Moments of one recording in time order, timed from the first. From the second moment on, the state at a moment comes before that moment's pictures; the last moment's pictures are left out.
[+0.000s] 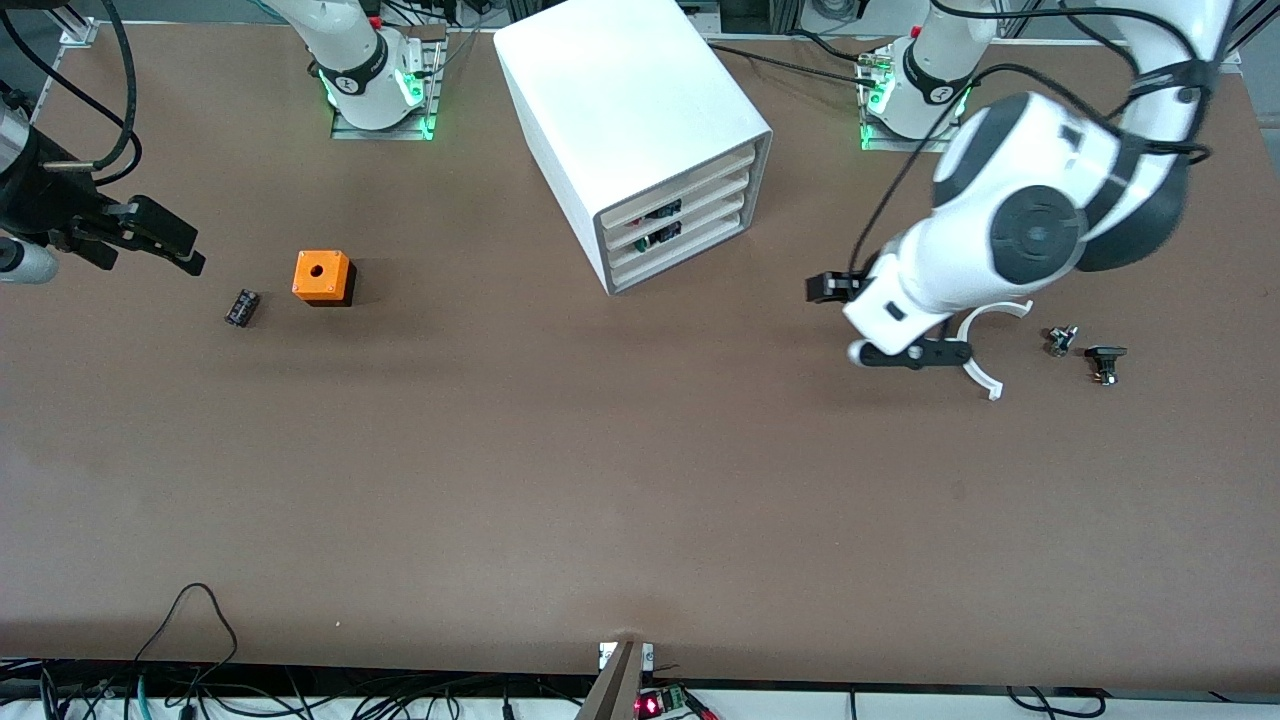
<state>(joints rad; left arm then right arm) 0.18 0.37 -0.59 -1.50 0.00 1.59 -0.42 0.07 0.07 0.00 -1.47 0.02 1.60 0.16</state>
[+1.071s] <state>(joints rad) -0.03 0.02 -0.04 -1.67 0.00 1.69 0.05 0.07 0.07 0.00 -1.47 0.02 1.60 0.16</state>
